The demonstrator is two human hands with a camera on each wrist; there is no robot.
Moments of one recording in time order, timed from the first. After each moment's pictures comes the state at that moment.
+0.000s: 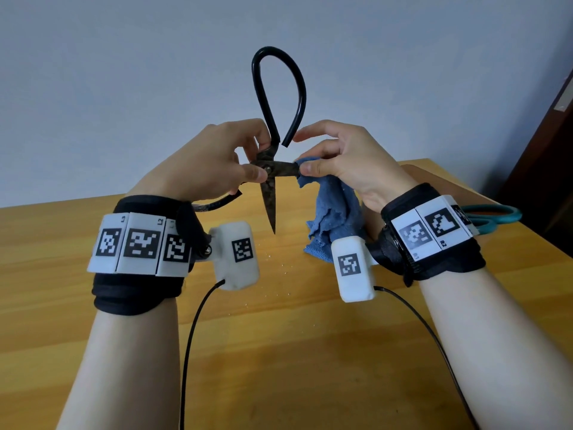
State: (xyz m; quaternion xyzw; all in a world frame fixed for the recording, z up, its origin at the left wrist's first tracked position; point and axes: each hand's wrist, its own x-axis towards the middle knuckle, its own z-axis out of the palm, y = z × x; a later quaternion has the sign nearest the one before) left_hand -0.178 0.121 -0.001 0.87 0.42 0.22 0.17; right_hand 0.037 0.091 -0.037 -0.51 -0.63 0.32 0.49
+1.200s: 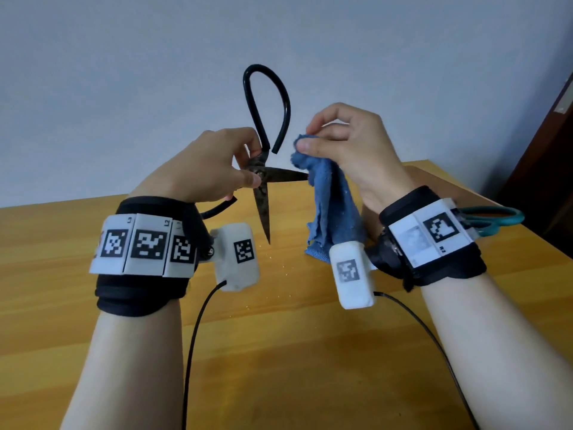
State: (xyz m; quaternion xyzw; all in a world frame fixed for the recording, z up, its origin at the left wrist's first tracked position) left_hand -0.180 0.123 -0.004 0.84 0.47 0.20 0.16; right_hand 0.026 0.090 -0.033 -0.46 -0.57 0.28 0.62
